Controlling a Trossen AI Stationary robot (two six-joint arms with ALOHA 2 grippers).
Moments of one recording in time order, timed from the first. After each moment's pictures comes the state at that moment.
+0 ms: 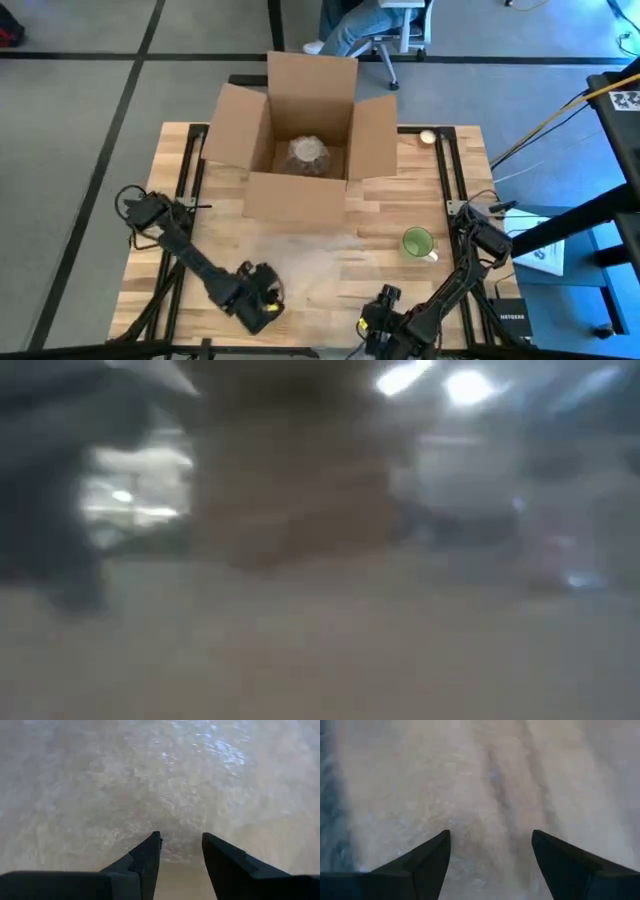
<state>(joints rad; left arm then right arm) -0.81 1.91 1.10 -0.52 -0.56 -1.55 0.90 2.12 1.43 -0.84 0.47 1.20</state>
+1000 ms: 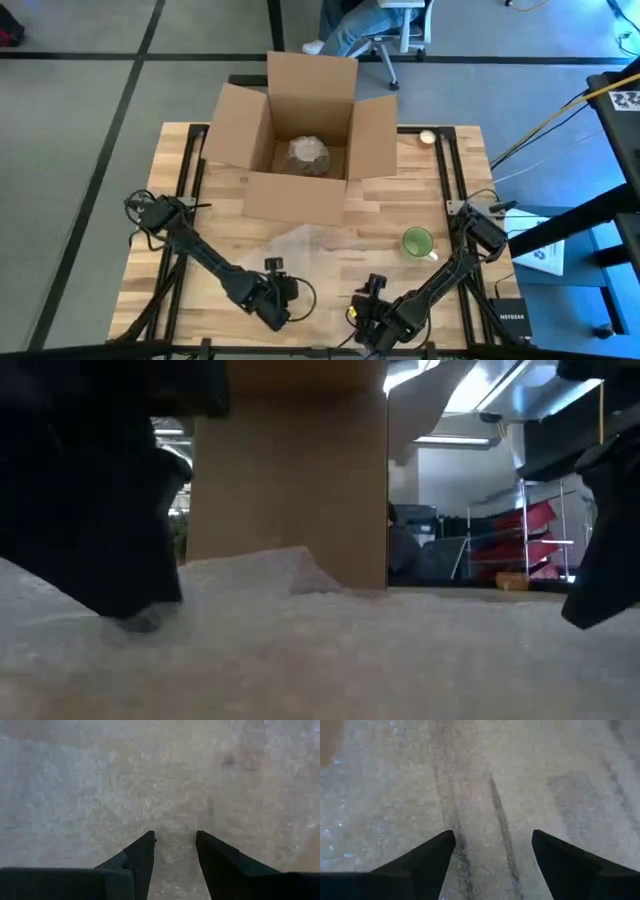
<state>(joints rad) -0.67 1.99 1.25 -0.53 -0.47 -0.67 0.82 2.10 1.33 -0.58 0.55 1.02</state>
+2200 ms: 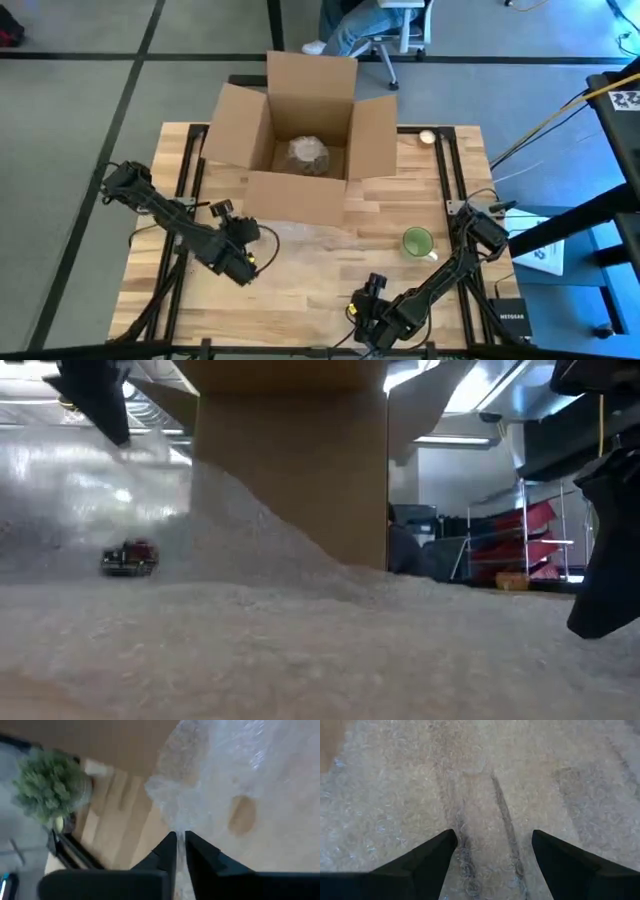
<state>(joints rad) -0.55 1.57 1.24 -1.47 -0.58 -0.96 0.83 2.11 1.30 -0.55 0.49 1.03</state>
